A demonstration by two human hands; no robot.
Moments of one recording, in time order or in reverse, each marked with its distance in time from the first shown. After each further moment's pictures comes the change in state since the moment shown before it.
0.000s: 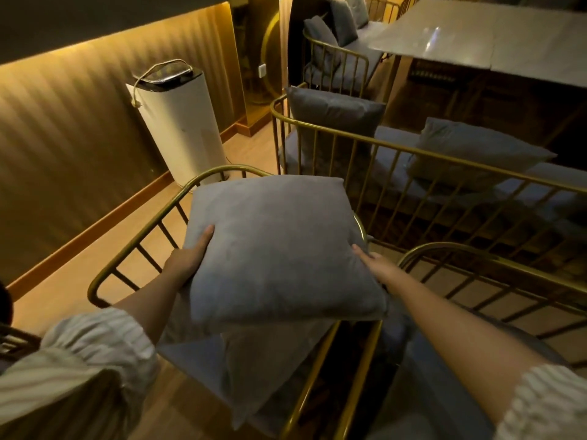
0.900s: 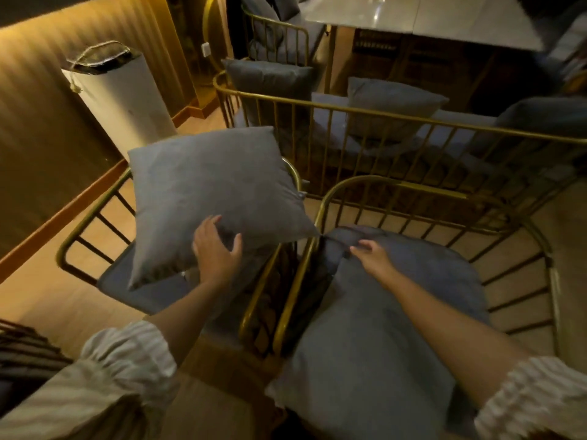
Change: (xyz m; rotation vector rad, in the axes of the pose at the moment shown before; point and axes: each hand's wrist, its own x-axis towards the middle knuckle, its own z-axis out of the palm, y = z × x) left_hand -0.209 -0.091 0.135 0.173 0.256 0.822; right_hand -0.156 0.183 -0.087 0.050 0.274 -0.113
